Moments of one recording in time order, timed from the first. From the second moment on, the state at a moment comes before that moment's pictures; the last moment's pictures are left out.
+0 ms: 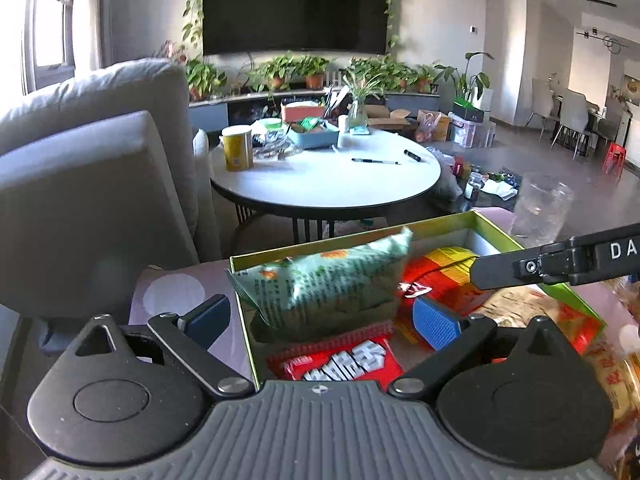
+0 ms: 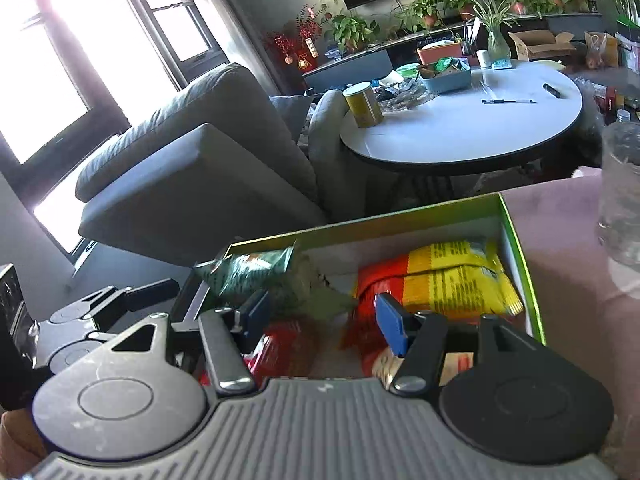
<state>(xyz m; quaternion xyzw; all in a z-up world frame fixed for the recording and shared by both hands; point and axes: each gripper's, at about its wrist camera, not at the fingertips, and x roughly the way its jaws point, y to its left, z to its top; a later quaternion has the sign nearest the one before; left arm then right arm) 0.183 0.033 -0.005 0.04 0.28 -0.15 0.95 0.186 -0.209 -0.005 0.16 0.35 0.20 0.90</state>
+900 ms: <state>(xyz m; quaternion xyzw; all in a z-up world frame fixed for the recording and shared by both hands) -0.013 0.015 -0.026 0.07 0.35 -0.22 0.91 0.070 -0.241 0.002 0.11 0.33 0.23 0.91</state>
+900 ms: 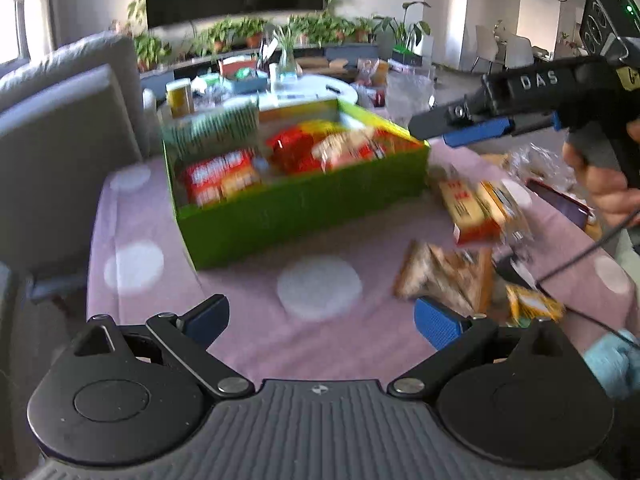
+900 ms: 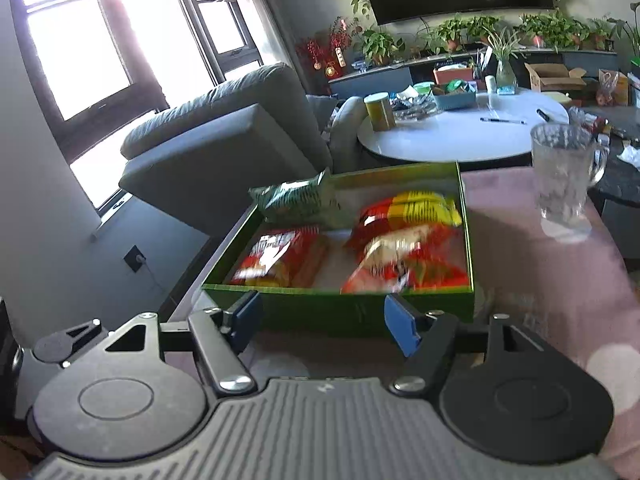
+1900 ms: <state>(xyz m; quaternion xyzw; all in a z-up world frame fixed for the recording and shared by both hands) -0.042 0.003 -0.072 0.09 0.40 -0.23 0.88 0.034 -0.244 -0.028 0.11 0.36 0.23 0.90</state>
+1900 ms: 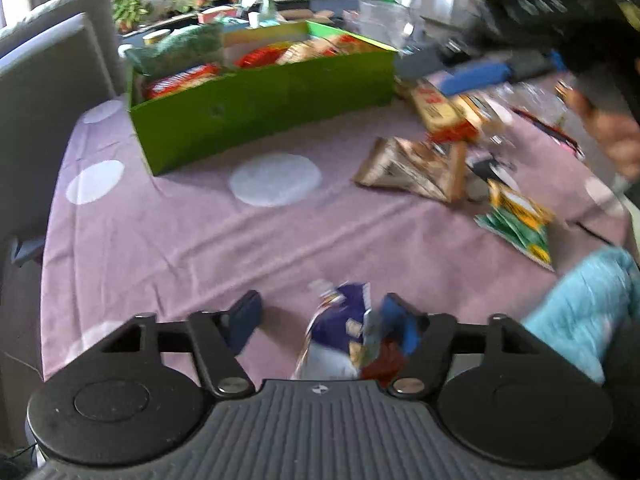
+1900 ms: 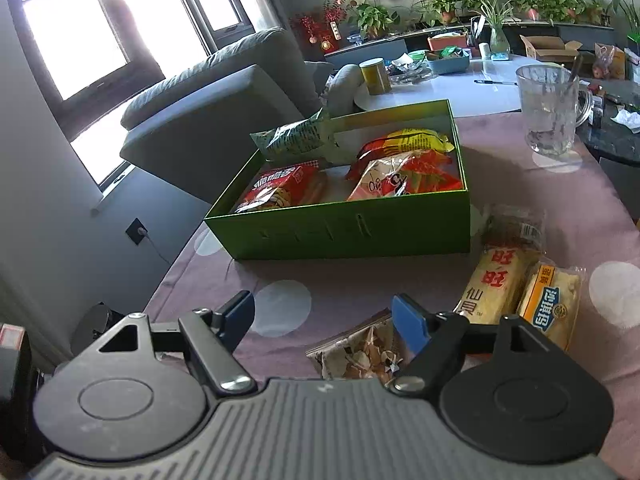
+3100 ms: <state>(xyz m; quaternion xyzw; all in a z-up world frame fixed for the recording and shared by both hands) -0.038 0.007 -0.071 0.06 0.38 -0.20 0.90 0.031 -0.260 -0.038 0.14 0.38 0.21 0.89</state>
